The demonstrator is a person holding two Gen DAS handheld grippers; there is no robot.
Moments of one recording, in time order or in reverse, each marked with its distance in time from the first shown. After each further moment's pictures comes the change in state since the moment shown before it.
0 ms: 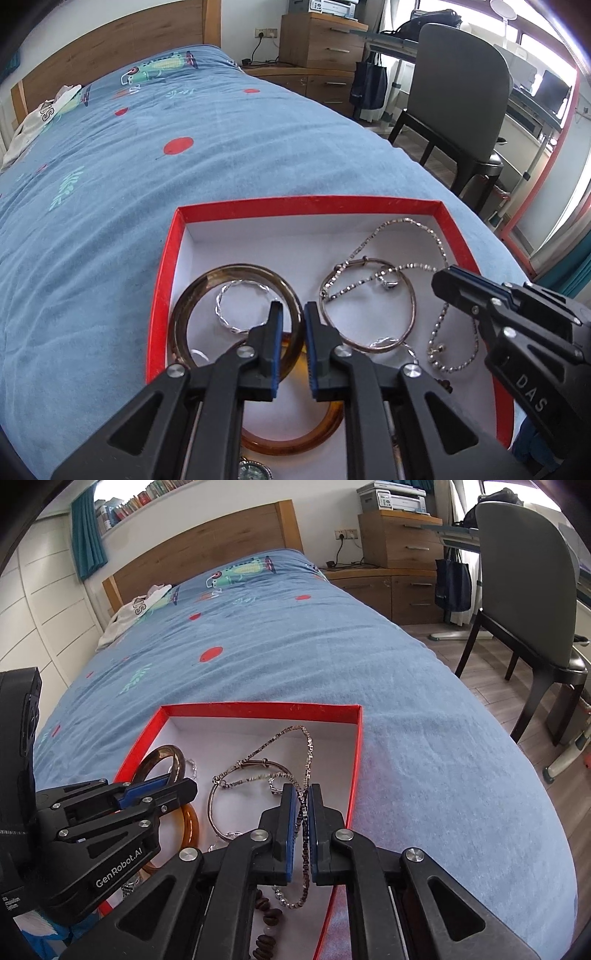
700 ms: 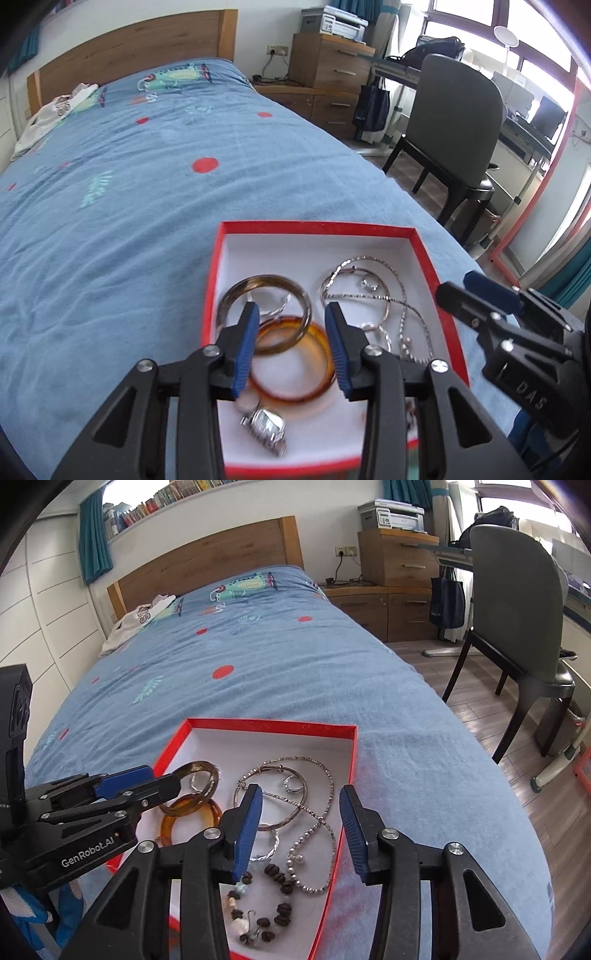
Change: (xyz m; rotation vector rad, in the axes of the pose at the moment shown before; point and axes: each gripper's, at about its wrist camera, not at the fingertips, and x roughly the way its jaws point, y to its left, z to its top) left arm -0.075 0.016 -0.009 -0.058 -0.069 -0.011; right arm -0.055 0.015 0.000 -0.014 -0.061 -0.022
